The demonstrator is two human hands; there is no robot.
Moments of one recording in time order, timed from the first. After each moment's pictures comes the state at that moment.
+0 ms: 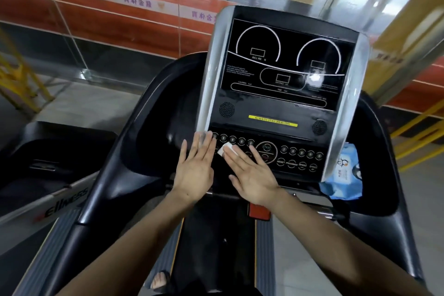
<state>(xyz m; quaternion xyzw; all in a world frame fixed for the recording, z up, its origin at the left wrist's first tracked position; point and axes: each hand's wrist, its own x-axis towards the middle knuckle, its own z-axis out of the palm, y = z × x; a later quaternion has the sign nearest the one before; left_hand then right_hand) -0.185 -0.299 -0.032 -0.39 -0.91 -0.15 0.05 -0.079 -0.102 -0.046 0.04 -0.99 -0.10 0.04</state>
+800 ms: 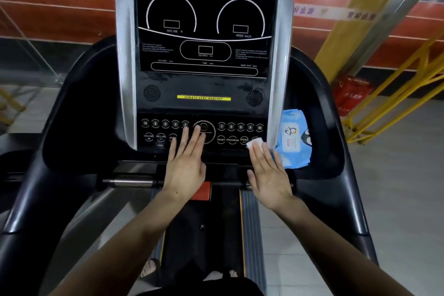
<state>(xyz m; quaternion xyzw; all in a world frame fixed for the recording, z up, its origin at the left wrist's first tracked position) -0.083 -0.181 -0.032 -0.41 -0.89 -0.18 0.04 0.089 0.033 -0.088 -0.16 -0.98 -0.01 0.08</state>
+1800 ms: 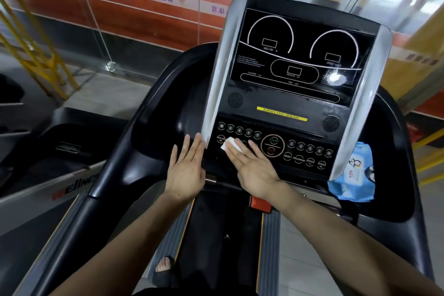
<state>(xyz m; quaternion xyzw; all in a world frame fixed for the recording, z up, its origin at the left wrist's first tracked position) -0.156 -0.332 -0.047 -0.30 -0.94 -0.19 0.01 -0.078 -0.104 -0.041 0.10 -0.99 -0.09 0.04</state>
